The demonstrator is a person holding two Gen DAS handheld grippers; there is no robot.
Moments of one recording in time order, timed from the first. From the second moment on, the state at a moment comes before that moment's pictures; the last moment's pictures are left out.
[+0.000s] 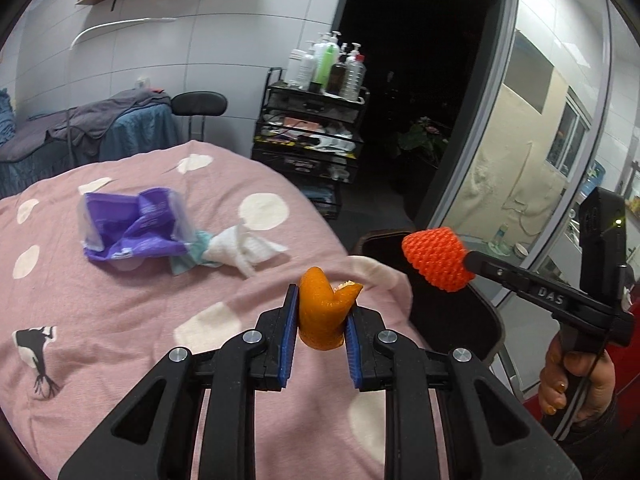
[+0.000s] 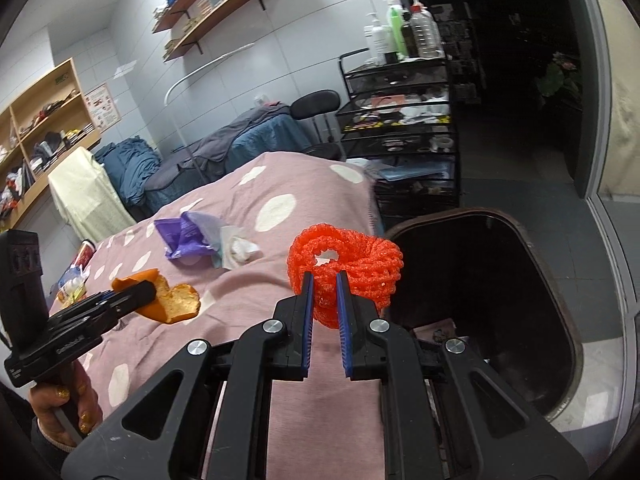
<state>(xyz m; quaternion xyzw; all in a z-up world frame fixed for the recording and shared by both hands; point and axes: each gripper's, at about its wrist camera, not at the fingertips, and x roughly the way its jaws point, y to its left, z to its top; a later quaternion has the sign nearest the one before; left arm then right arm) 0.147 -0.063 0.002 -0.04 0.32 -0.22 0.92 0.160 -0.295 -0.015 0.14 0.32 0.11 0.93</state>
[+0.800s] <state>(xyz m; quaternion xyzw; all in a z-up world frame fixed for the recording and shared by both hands) 0.146 -0.145 -0.001 0.00 0.32 -0.30 0.90 0.180 -0.371 -0.095 0.18 0.38 0.00 0.90</state>
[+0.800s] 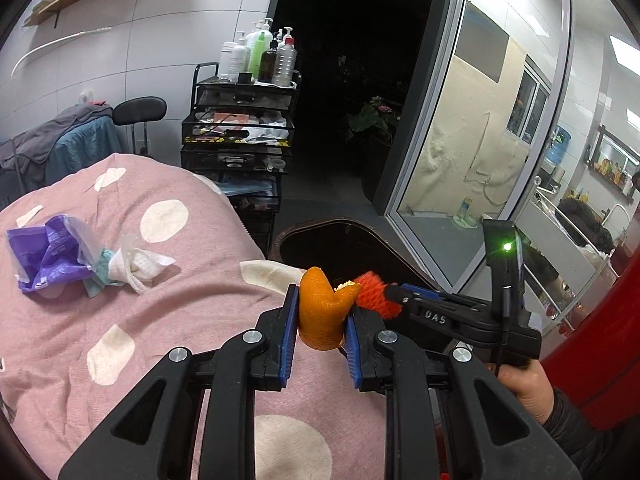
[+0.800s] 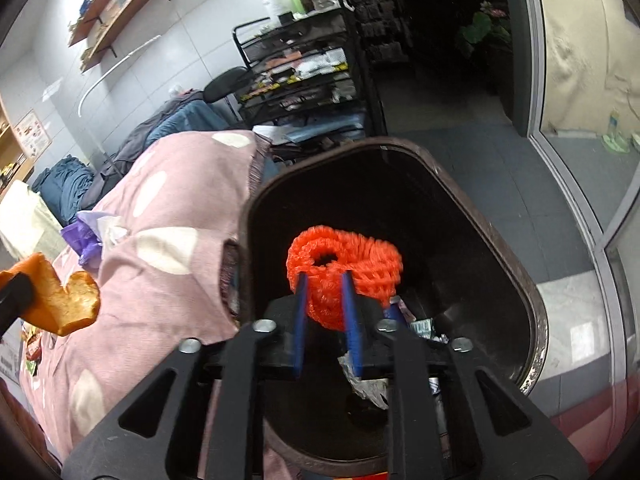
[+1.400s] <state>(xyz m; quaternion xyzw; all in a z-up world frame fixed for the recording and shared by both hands) 0.153 -0.181 -0.006 0.00 0.34 -0.33 0.88 0.145 -0.386 -0.084 0.19 0.33 -0.06 0.92</state>
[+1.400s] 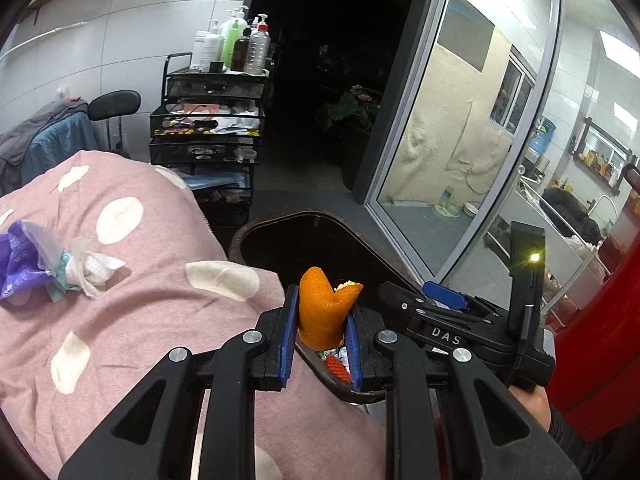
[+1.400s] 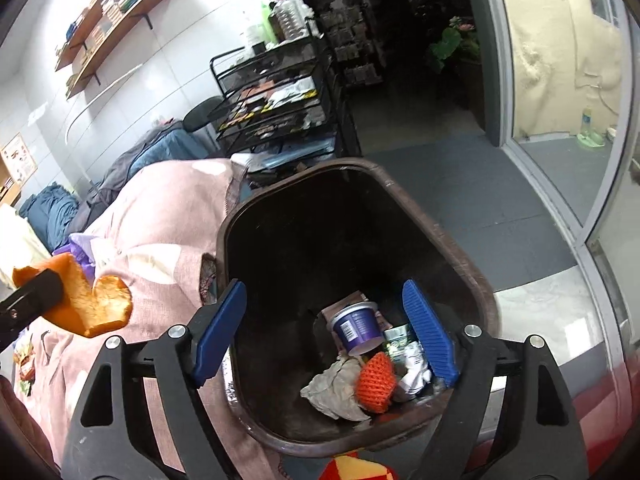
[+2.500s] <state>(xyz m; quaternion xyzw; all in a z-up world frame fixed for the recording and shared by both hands) 0.182 -0.246 -0.043 0.04 0.41 -0.35 0.84 0.114 -0.415 -0.062 0.17 0.29 -0.12 0.93</state>
